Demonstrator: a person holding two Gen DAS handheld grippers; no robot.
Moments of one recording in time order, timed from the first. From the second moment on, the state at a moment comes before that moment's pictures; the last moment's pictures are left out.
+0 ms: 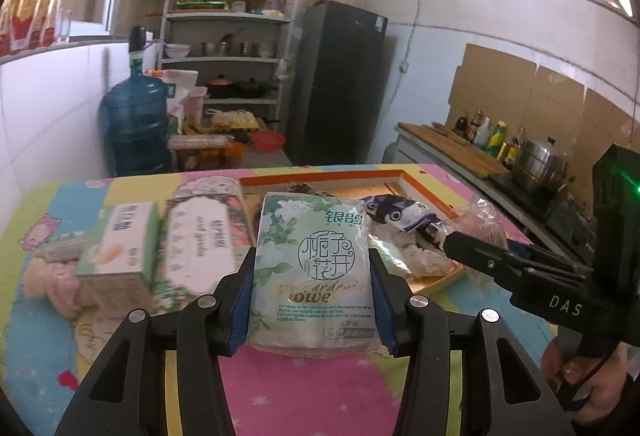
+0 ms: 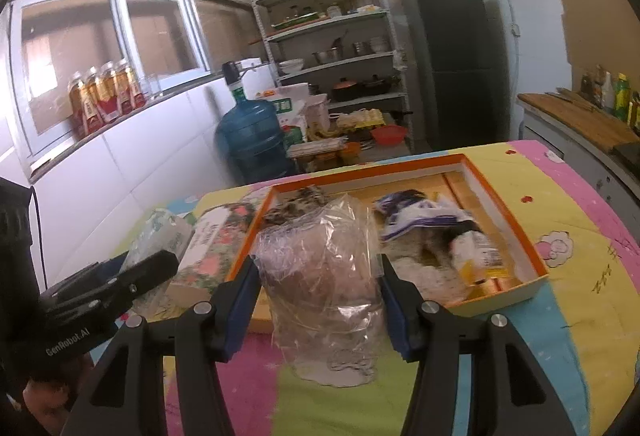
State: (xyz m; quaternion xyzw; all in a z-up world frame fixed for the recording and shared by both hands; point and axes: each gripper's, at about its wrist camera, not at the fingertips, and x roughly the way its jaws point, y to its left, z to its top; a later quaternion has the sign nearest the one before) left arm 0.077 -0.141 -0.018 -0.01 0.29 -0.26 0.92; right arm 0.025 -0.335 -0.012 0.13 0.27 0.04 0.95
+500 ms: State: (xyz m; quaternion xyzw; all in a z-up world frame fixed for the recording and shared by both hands) left arm 0.099 -0.199 -0.042 0.01 0.30 -0.24 0.92; right arm 0.051 -0.381 -0.035 0.13 0.28 0.04 0.95
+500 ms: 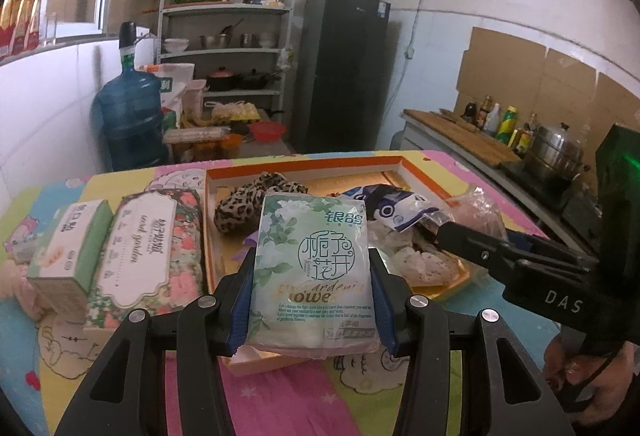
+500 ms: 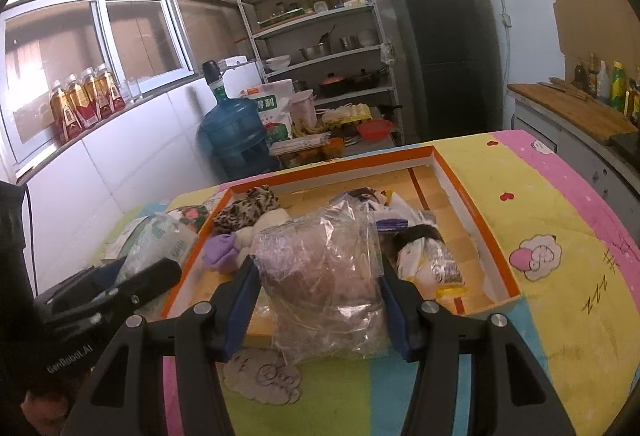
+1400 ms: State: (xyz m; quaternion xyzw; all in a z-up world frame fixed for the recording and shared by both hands) left arm 0.131 -0.233 -0.072 0.03 0.33 -0.21 0.92; right arm 0.094 -0.393 -0.056 0.13 0.31 0.05 0.94
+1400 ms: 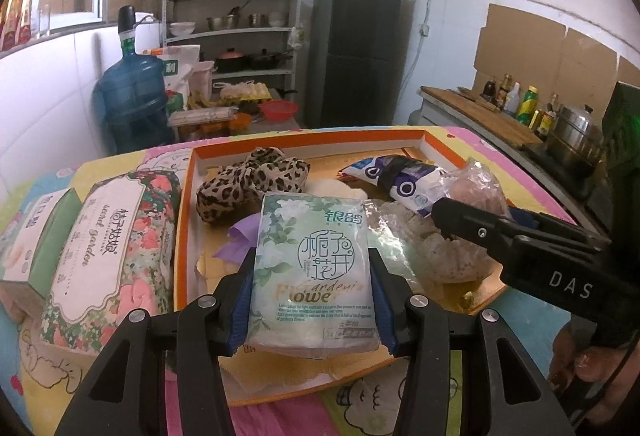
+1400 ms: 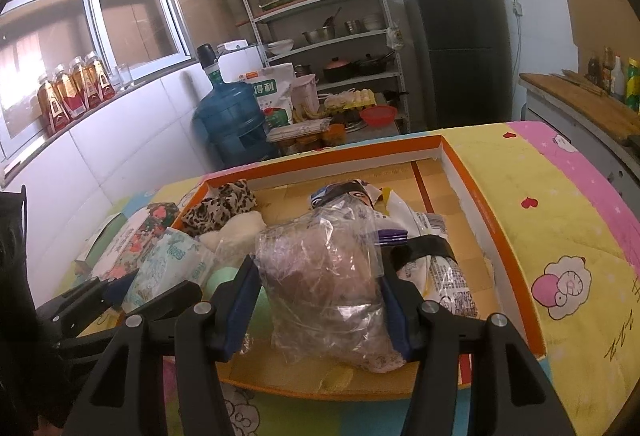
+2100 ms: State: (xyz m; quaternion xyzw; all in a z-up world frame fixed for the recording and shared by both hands) left arm 0.128 -0.237 -0.072 0.03 0.33 -0.21 0.92; right arm 0.096 -0.395 -0.054 0.13 0.30 0.04 0.94
